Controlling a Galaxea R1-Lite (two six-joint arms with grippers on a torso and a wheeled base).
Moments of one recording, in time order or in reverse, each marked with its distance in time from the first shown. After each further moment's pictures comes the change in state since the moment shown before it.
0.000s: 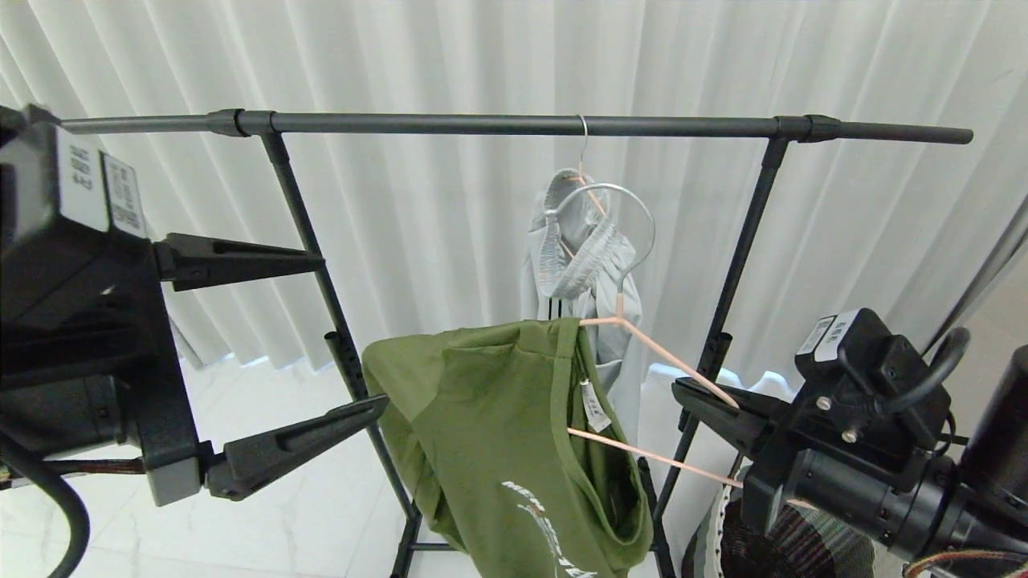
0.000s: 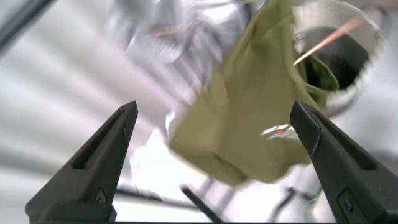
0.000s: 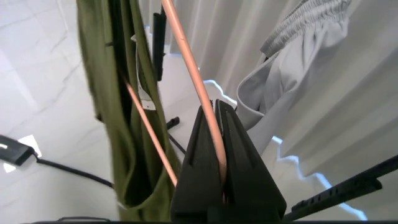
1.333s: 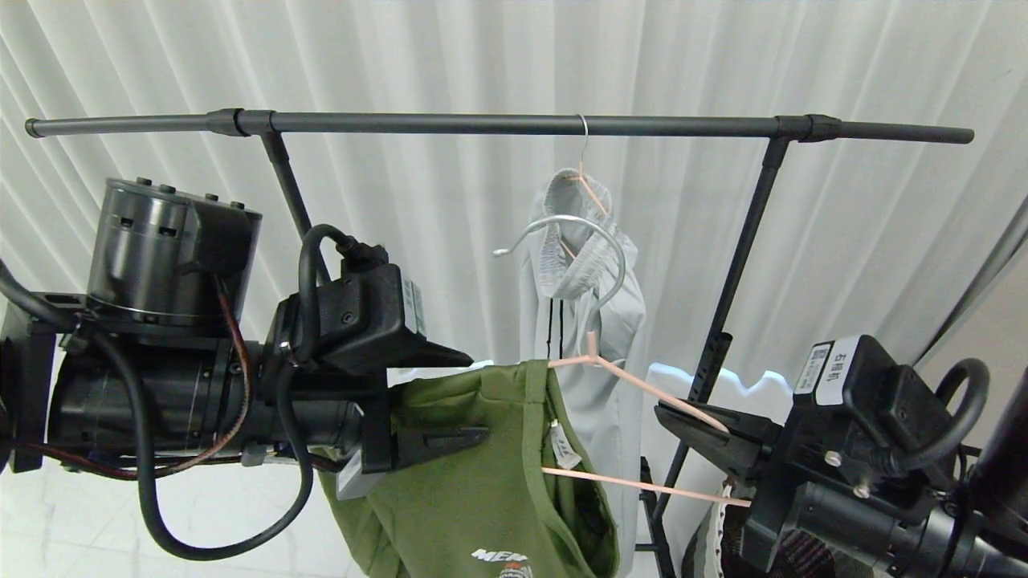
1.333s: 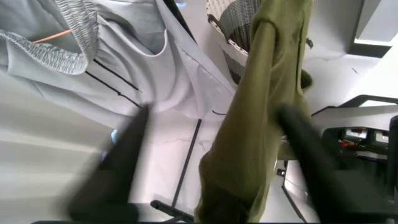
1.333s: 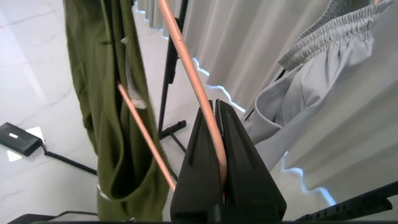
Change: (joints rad) left arm 0.006 0.312 -0.005 -0.058 -0.222 0.092; right arm 0.064 -0.009 0.000 0.012 0.031 -0.058
